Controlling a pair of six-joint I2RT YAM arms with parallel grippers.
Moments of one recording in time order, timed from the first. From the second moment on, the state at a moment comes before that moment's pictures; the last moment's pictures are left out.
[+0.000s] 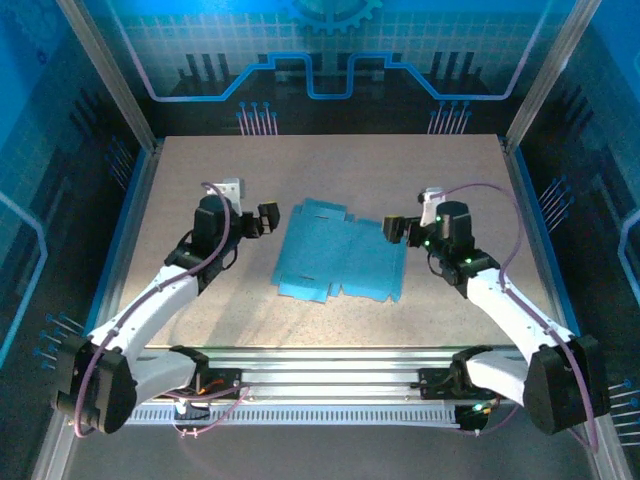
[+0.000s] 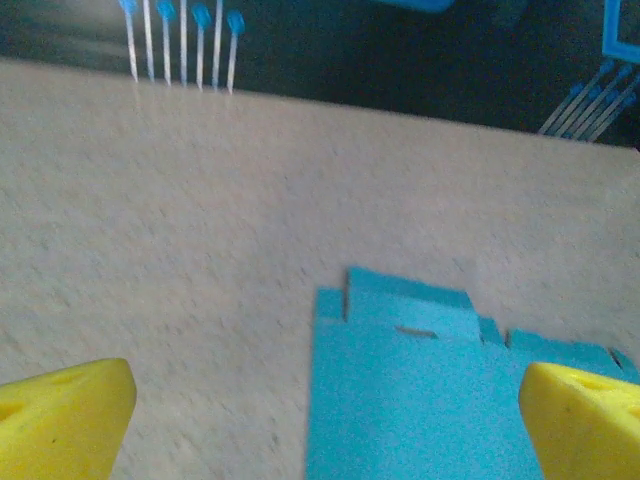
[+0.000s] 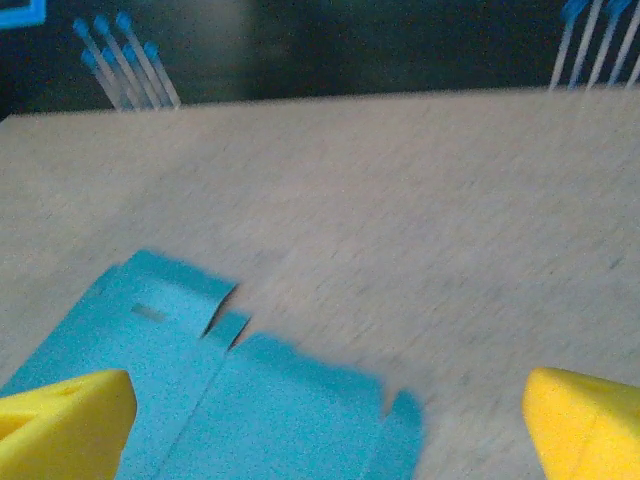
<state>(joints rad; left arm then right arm) -0.30 1.15 0.76 -0.08 -0.03 -0.39 0.29 1.11 0.67 -0.09 -0.09 0.26</state>
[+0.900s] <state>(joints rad) -0.44 1.60 0.96 -0.34 0.12 -0.56 0.37 1.19 0.57 -0.38 -0.22 0.66</state>
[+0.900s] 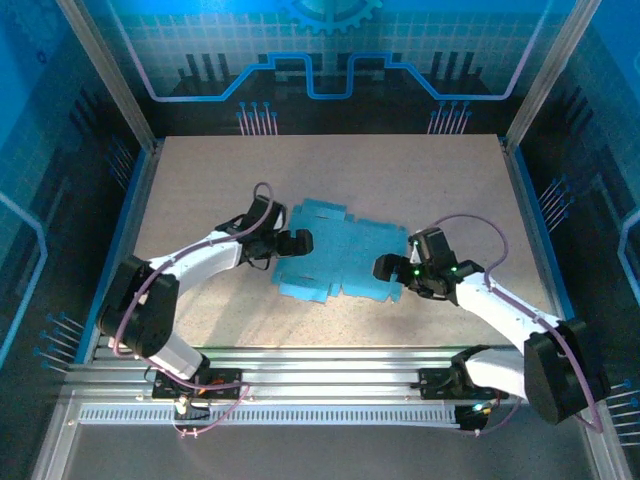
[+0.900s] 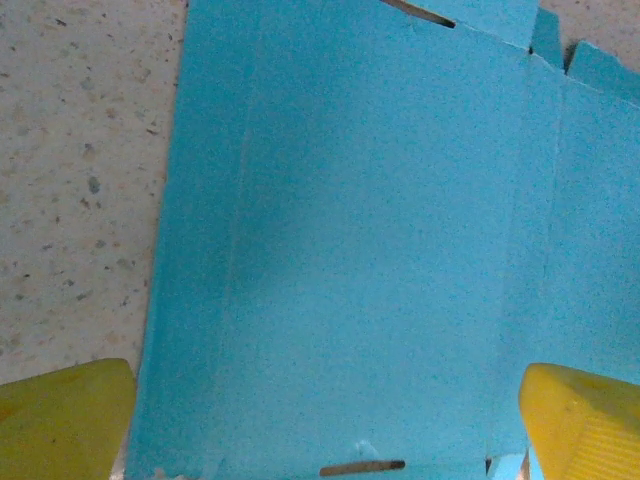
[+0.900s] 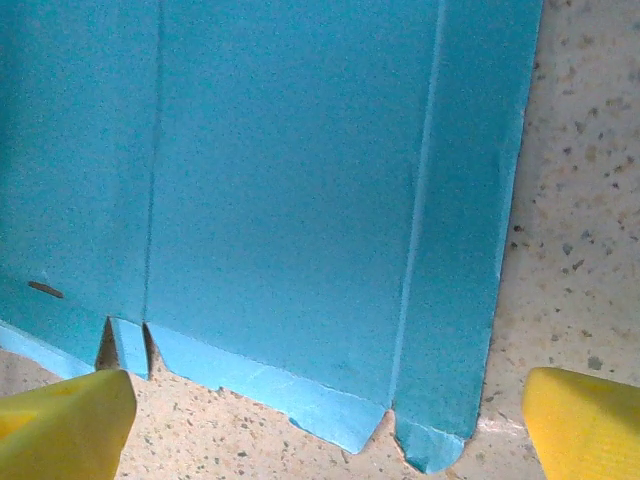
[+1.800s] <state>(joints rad) -0.45 1.78 1.01 -0.34 0.07 -0.56 0.38 1.32 0.54 -0.26 -0.23 0.72</state>
